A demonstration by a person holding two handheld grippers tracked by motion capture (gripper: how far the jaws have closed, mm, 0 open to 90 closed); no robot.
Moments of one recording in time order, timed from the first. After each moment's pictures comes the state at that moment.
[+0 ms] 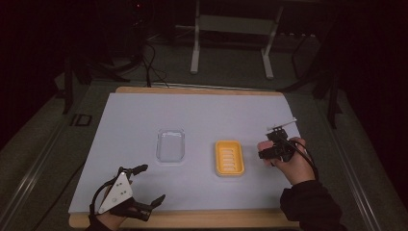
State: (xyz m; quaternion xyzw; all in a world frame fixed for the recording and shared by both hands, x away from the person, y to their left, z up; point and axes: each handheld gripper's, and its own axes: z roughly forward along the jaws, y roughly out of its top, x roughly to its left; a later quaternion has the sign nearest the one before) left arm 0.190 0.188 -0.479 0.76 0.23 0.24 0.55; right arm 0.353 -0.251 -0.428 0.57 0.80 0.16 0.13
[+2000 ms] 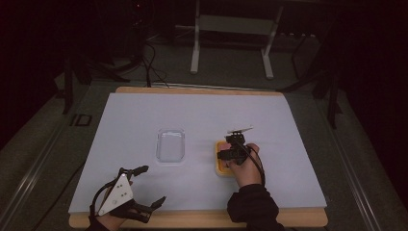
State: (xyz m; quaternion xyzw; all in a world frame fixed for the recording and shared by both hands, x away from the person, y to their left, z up) left arm 0.187 0.187 -0.479 0.76 0.22 0.25 0.55; right arm 0.358 -0.138 -0.479 0.61 0.76 0.21 0.10
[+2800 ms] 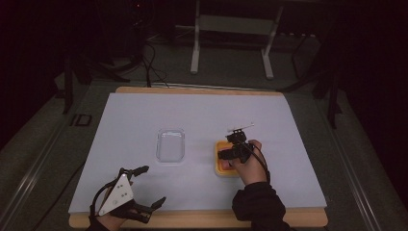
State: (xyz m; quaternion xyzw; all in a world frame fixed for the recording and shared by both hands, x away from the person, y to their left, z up) left arm 0.187 0.186 -0.479 0.77 0.22 0.24 0.55; right arm 0.357 -0.144 -0.463 0.55 0.79 0.22 0.11
